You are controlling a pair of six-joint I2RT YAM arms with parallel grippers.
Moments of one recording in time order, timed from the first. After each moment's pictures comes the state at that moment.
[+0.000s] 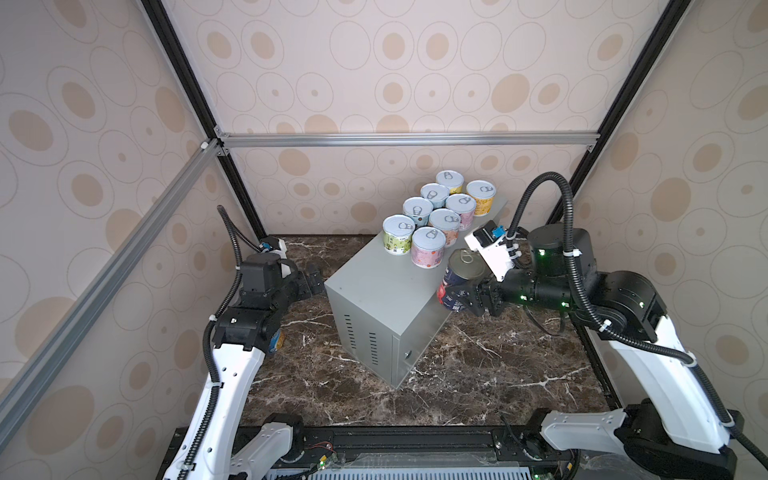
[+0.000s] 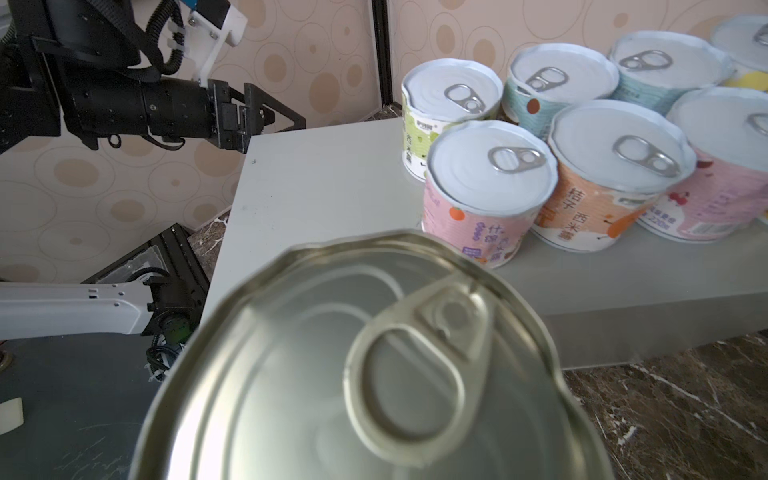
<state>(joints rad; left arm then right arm) -0.11 0.99 1.17 -0.70 0.00 -0.36 0.80 1.26 1.90 -1.16 -0.09 0.03</state>
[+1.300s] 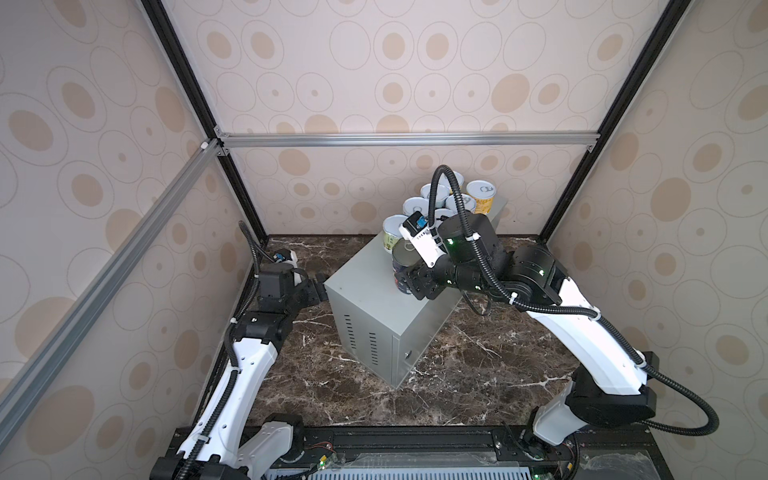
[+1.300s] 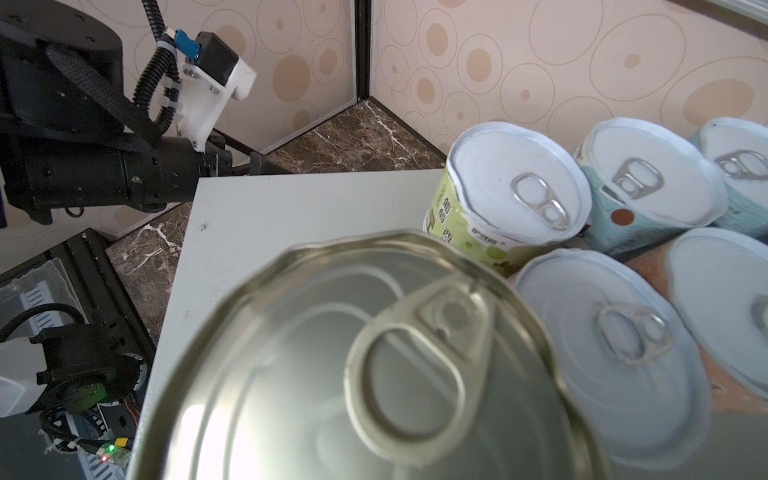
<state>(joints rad) -0.11 1.03 0.95 -0.49 0.02 -0.36 0.98 1.61 2.16 -1.14 0.19 0.04</state>
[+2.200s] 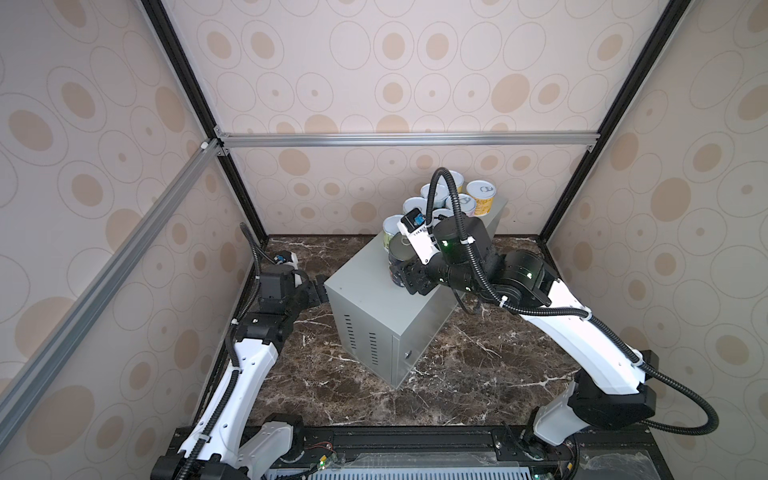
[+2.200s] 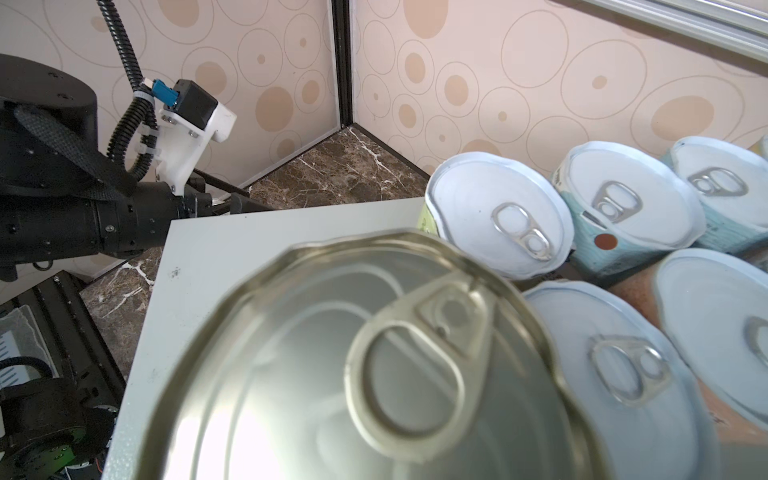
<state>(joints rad) -0.11 1.02 0.94 -0.48 0.01 -0.36 0.98 1.59 2.06 -1.00 0.24 0.06</state>
